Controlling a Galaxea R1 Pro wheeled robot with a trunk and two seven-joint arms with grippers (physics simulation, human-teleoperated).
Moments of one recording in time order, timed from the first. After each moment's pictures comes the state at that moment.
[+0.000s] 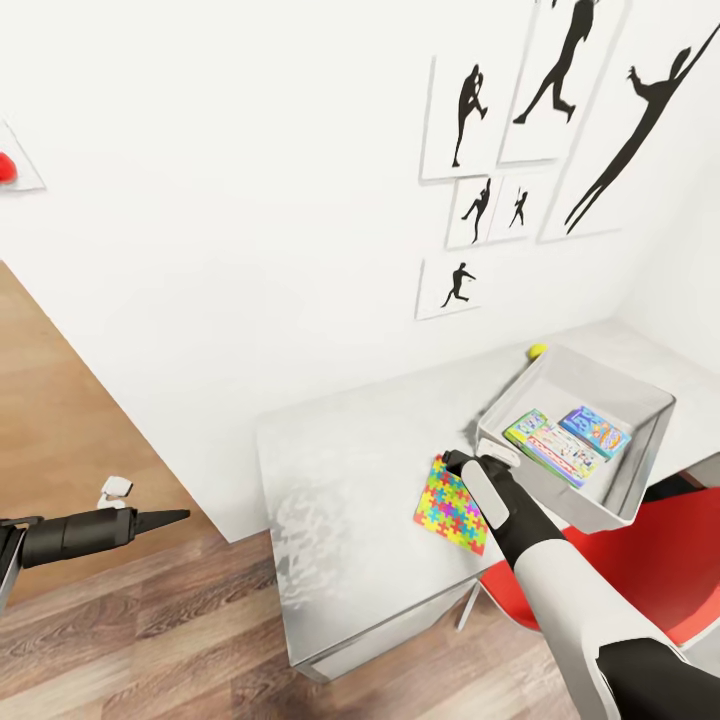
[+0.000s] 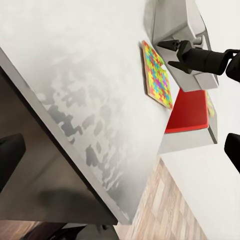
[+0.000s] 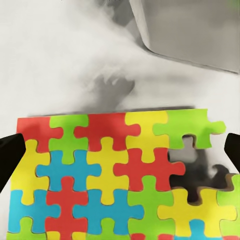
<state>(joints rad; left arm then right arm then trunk) -0.53 0.41 0.37 -1.07 -0.09 0.82 -1.56 -0.86 0.03 0.13 -0.72 -0.64 0.38 -0.55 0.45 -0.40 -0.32</state>
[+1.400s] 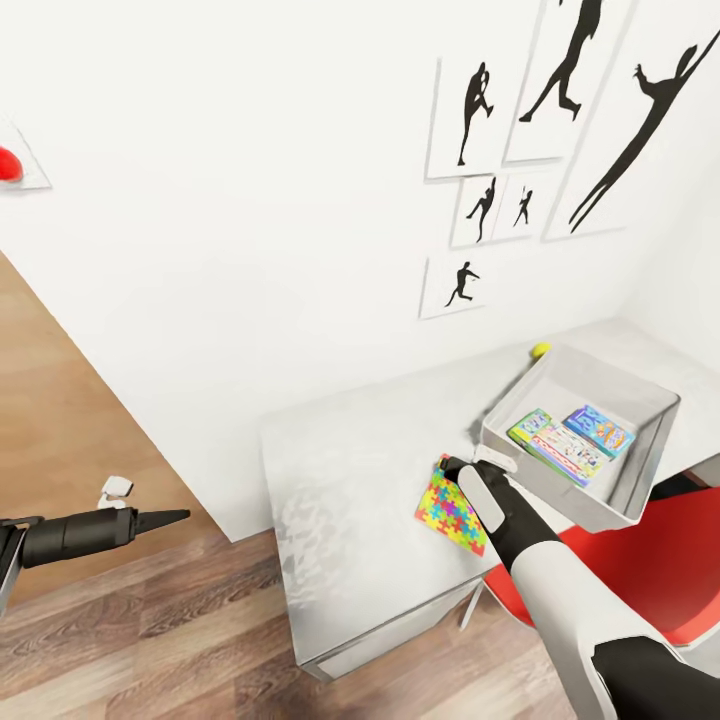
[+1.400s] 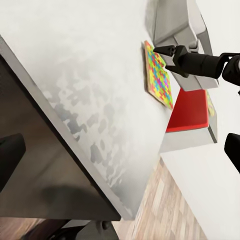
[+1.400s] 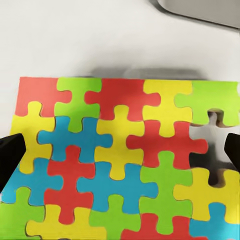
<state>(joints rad) -0.53 0.41 0.37 -1.07 -0.09 0.82 -1.56 -0.86 0.04 0.13 -0.67 -0.63 0.38 -0.55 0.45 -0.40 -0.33</state>
